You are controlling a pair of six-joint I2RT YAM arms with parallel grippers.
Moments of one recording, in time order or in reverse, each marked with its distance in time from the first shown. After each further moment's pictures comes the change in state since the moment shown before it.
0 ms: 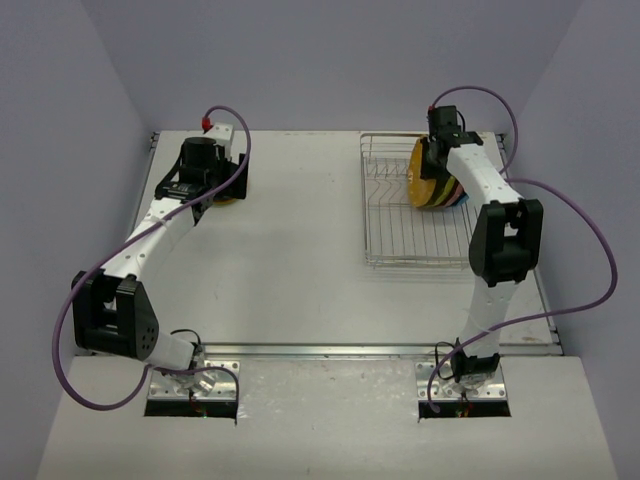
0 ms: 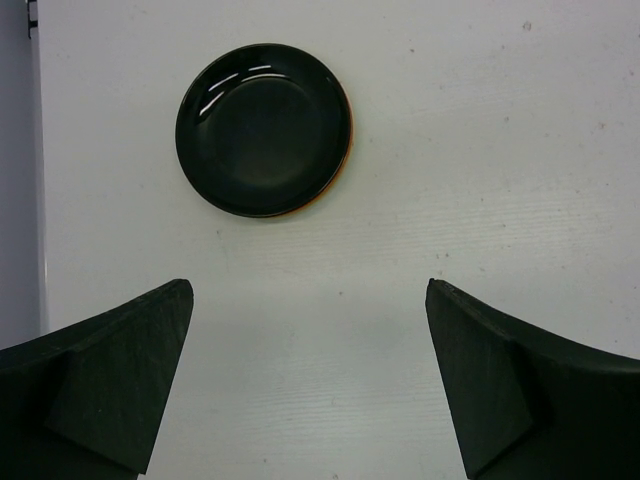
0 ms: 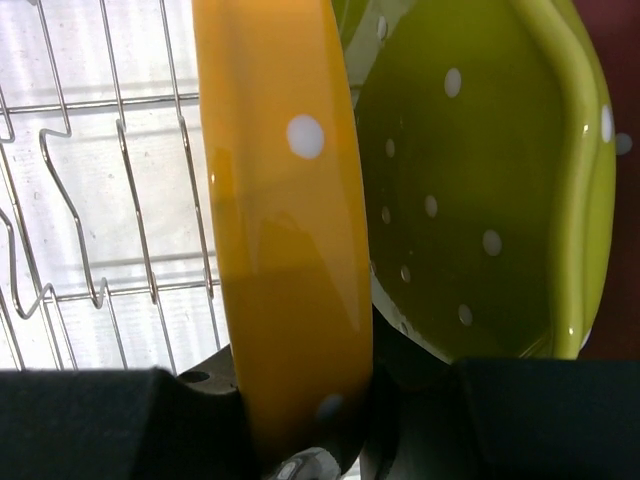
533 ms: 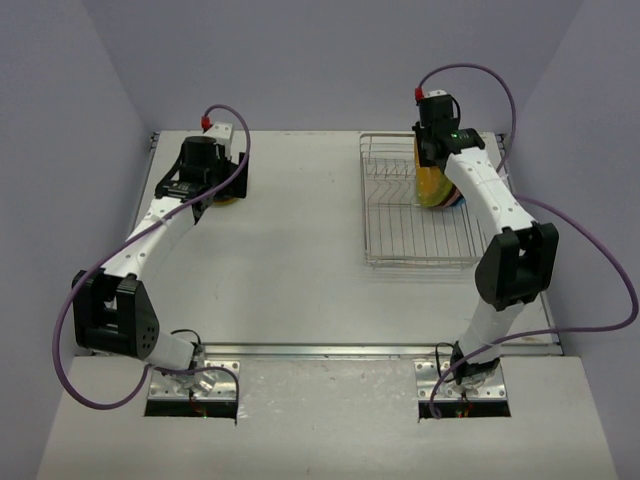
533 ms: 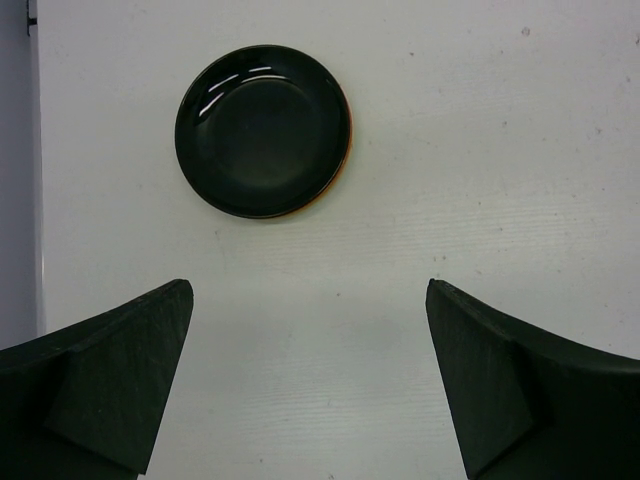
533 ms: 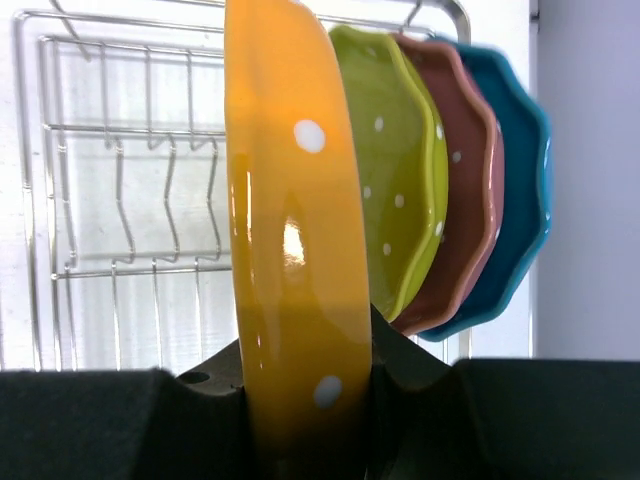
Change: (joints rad) left arm 0.000 0.006 0.008 -0.005 -0.002 -0.011; right arm 0.096 -0.180 -0.024 0.009 0.163 -0.127
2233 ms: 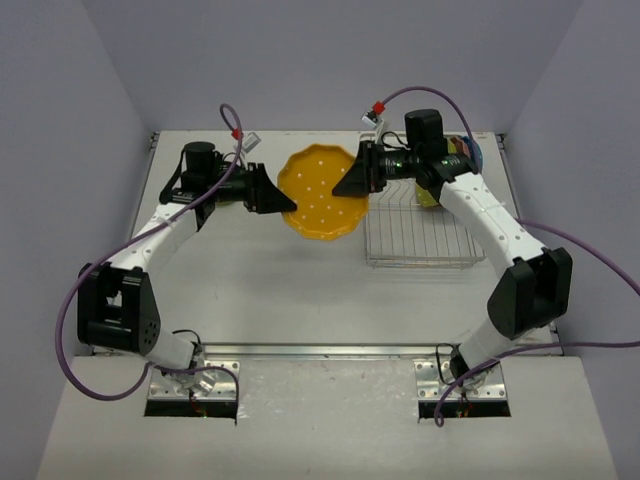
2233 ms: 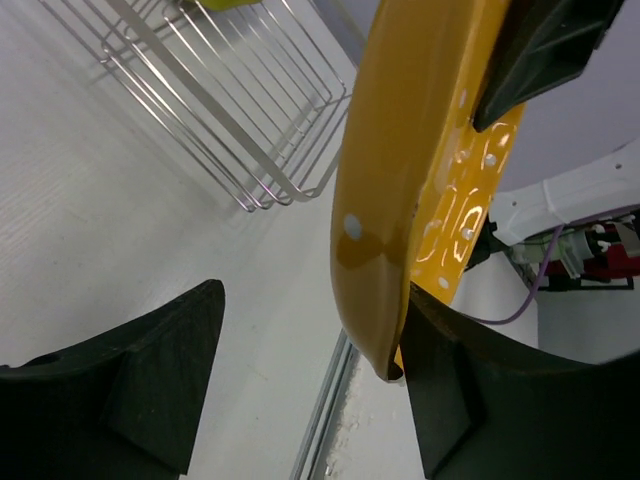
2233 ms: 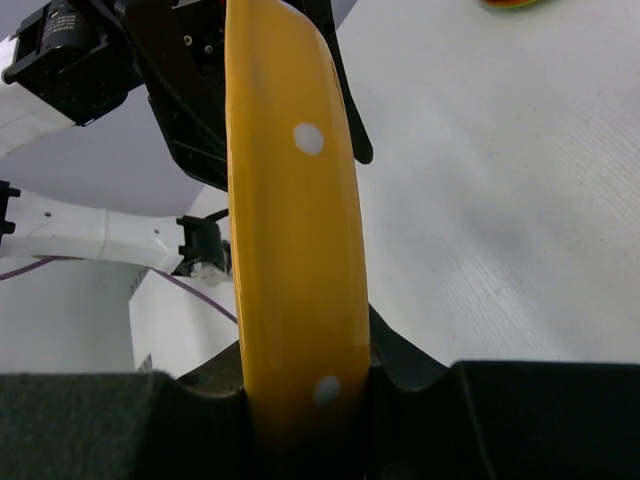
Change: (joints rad) left arm 0.010 0.025 -0.103 0.257 1.281 -0.416; right arm 0.152 -0.209 -0.234 0.259 -1.310 0.353
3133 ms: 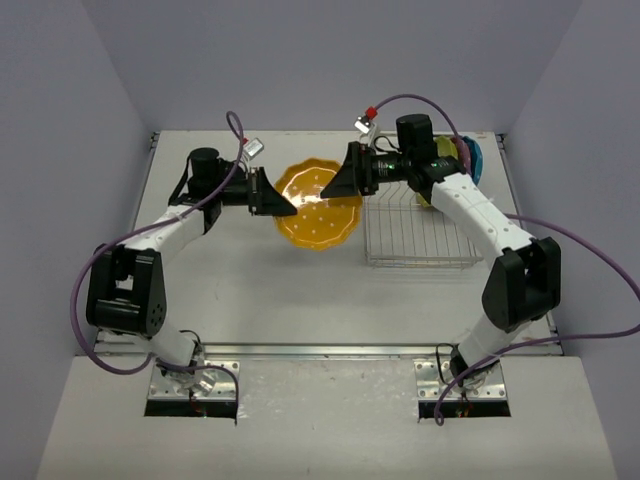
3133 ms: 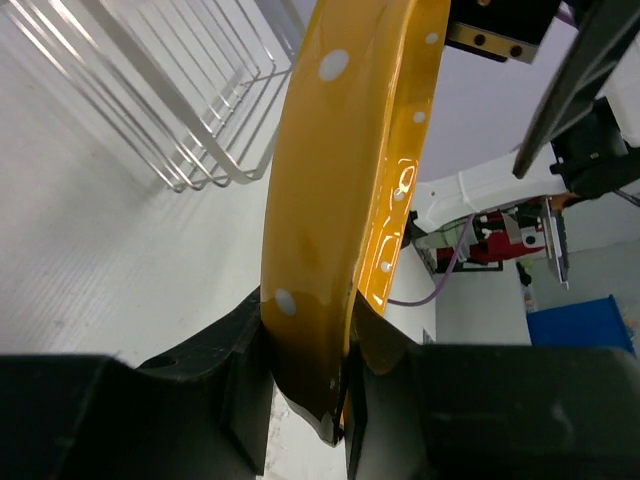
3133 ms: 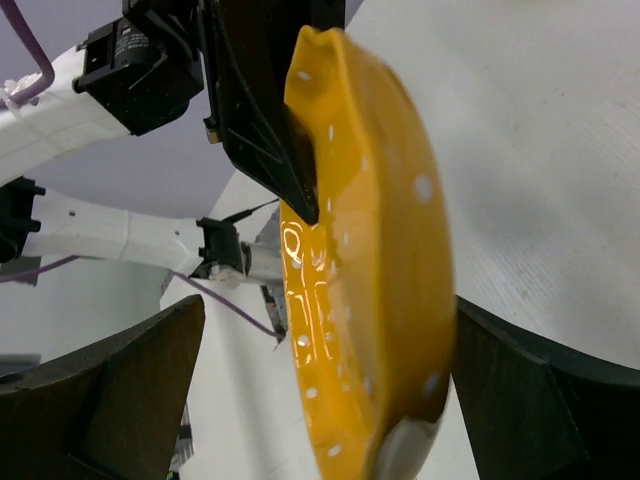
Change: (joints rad) left arm 0.019 0.092 -0.072 0.274 0.157 -0.297; right arm 0.008 0.050 -0.035 0.091 -0.043 0.087
